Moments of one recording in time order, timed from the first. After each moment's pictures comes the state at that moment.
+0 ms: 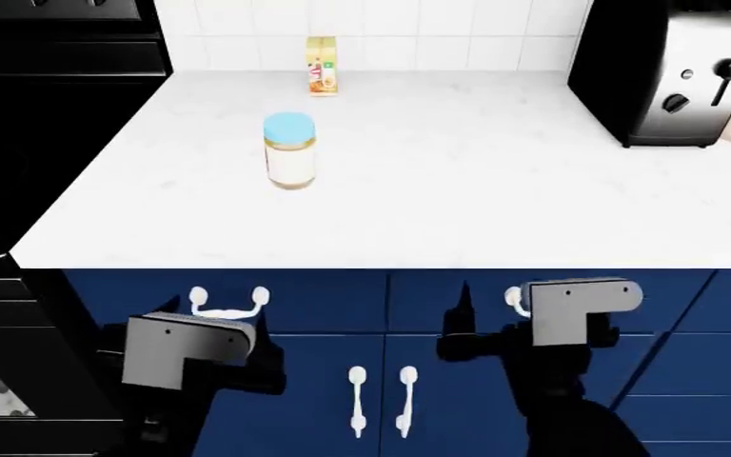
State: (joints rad) left arm -0.11 -0.21 0.09 0.63 -0.14 -0.82 -0.09; right arm 0.25 0.16 -0.09 -0.41 0.18 0.76 0.14
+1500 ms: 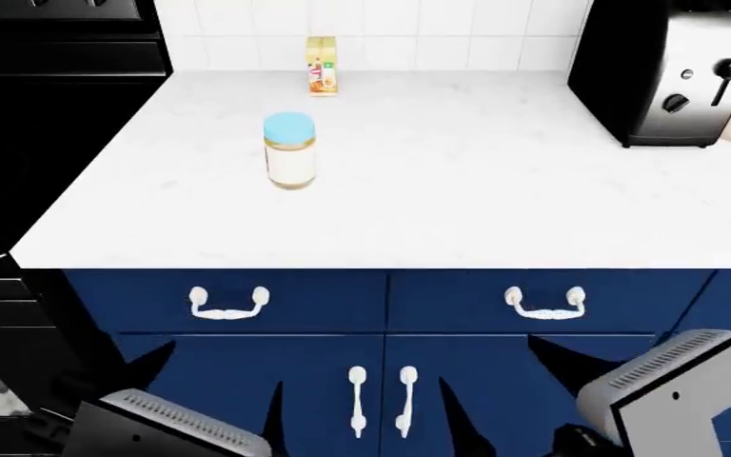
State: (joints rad) left arm -0.40 -0.43 -0.16 1.05 -2.08 -1.57 -1.52; right arm 0.38 0.51 0.35 -1.02 2.07 1.47 1.12
